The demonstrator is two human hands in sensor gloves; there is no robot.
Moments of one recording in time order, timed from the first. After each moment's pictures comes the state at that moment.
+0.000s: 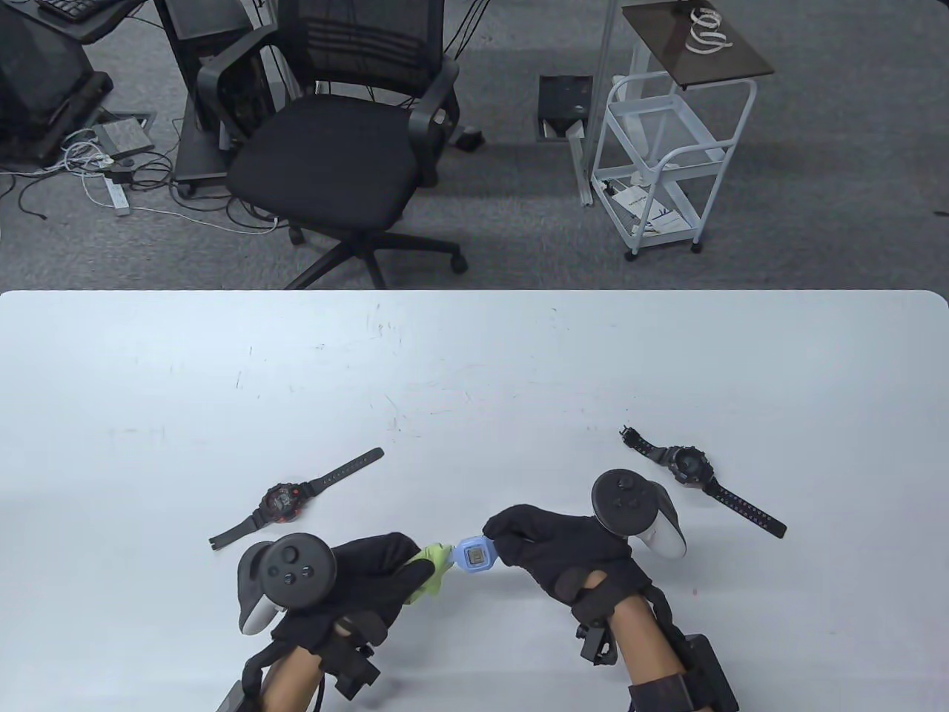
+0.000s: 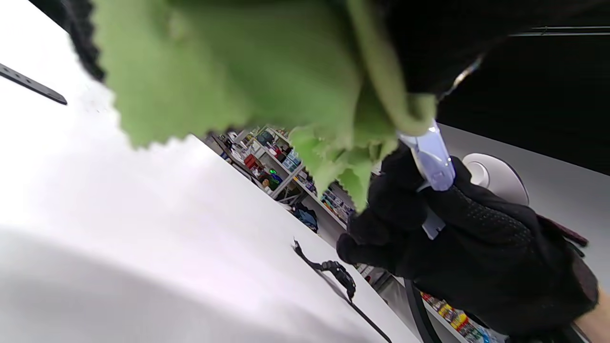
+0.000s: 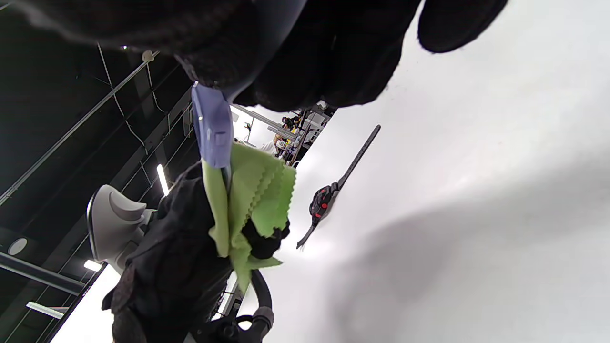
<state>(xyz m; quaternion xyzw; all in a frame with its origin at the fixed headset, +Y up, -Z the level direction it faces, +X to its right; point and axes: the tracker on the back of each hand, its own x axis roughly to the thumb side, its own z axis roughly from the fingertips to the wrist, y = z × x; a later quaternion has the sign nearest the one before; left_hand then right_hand) -0.193 -0.709 -0.246 -0.02 -0.24 0.39 0.89 0.120 -0.717 -0.292 0.29 0.22 0.79 0.49</state>
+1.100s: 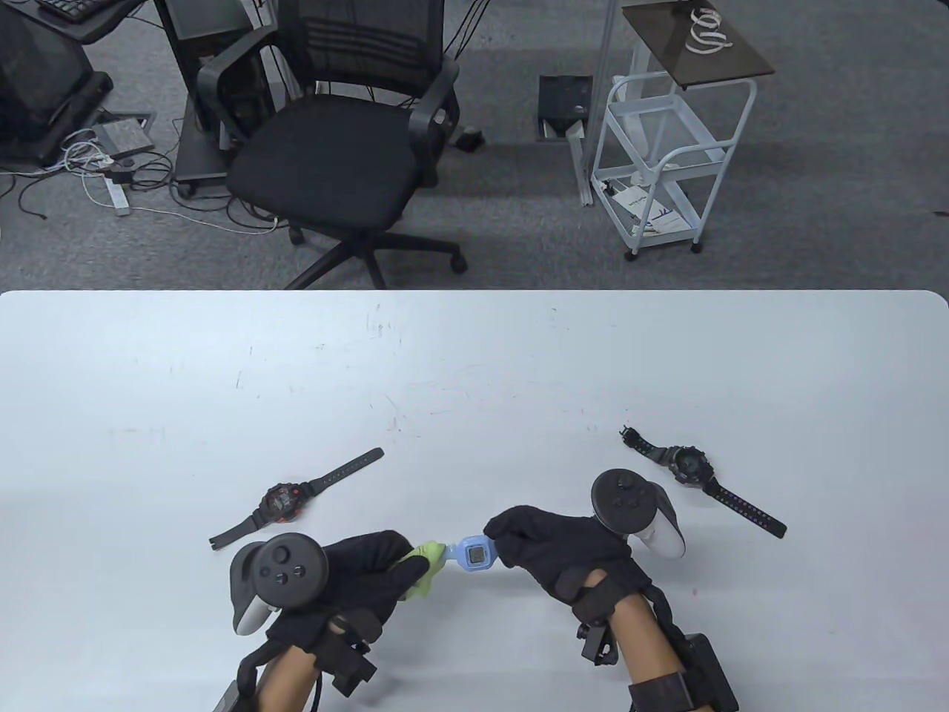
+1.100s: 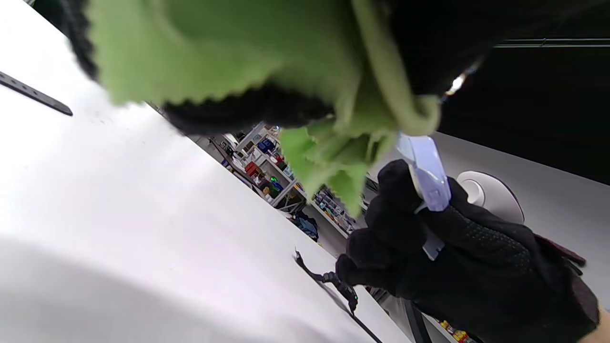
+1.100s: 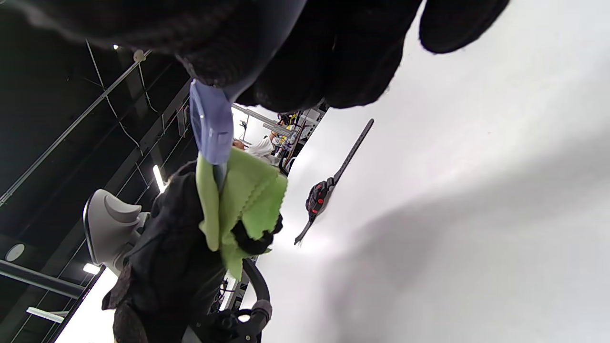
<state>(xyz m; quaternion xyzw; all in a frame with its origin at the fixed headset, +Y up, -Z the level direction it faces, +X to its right) -0.198 -0.709 -0.247 -0.01 -0.23 0.40 0.89 0.121 -0.721 -0.293 0.29 0.24 0.79 0.49</state>
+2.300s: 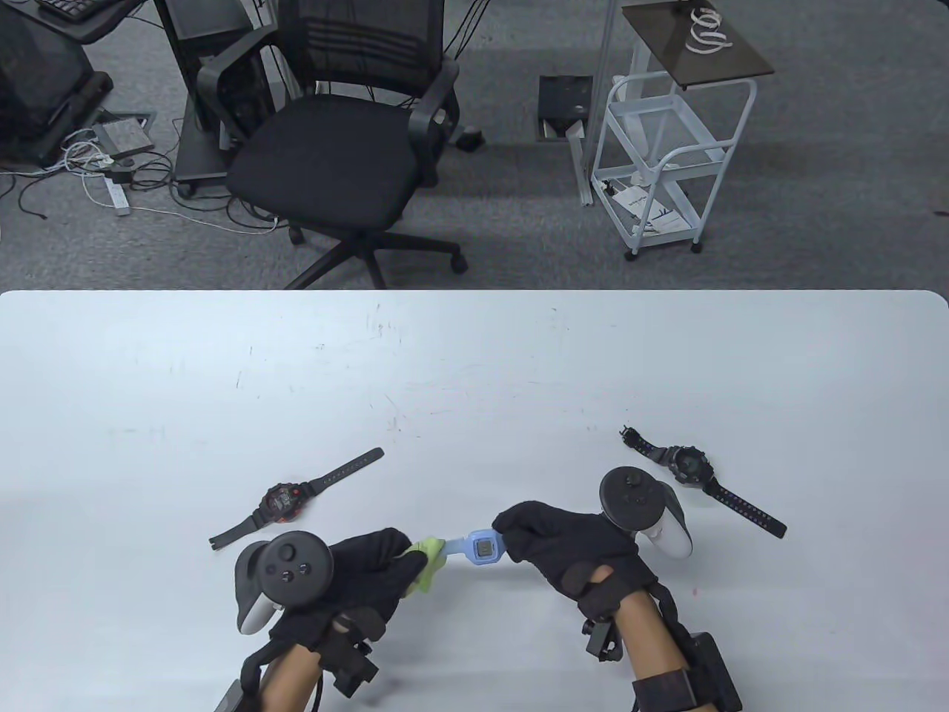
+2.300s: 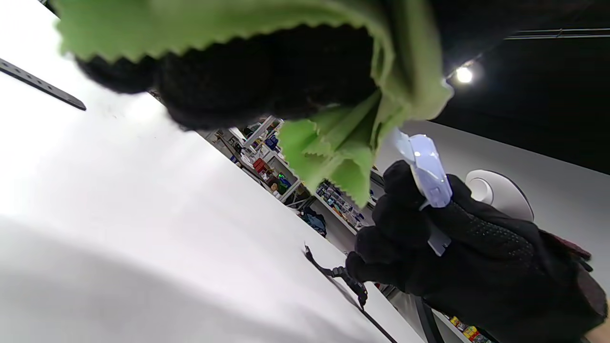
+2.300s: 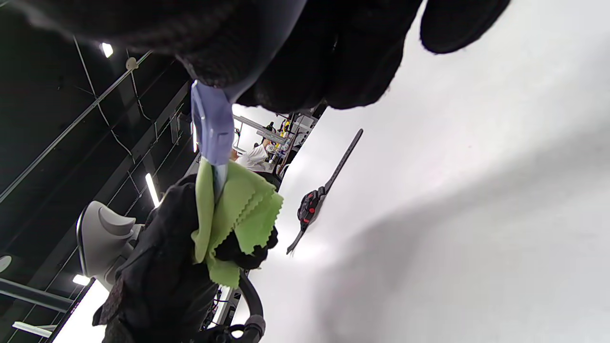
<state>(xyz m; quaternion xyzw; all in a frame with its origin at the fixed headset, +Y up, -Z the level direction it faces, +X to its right) -0.197 -0.712 -0.247 -0.01 -0.21 0.39 0.90 0.128 -0.723 -0.296 0.27 0.23 0.79 0.49</state>
